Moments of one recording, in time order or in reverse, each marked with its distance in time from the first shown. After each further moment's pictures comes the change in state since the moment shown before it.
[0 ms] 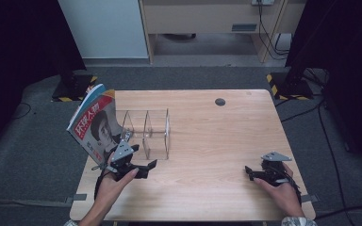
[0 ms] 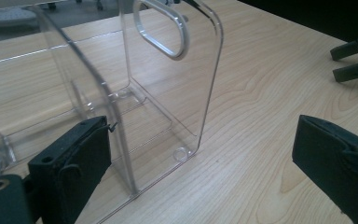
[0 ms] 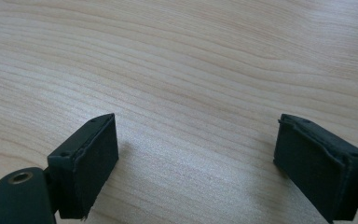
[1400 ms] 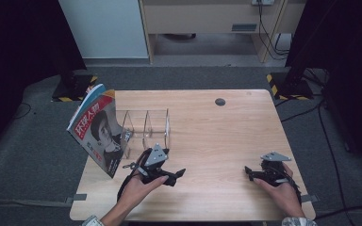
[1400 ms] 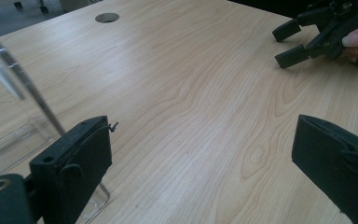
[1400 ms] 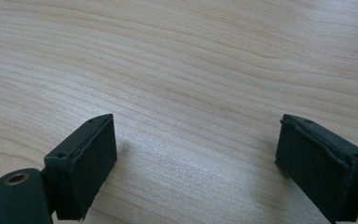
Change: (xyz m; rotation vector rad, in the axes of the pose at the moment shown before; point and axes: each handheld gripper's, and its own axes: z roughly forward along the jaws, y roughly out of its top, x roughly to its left) left arm -0.064 0.018 0.052 0.053 -0.141 0.140; right arm 0.000 0.000 0.000 0.002 -0.002 -0.012
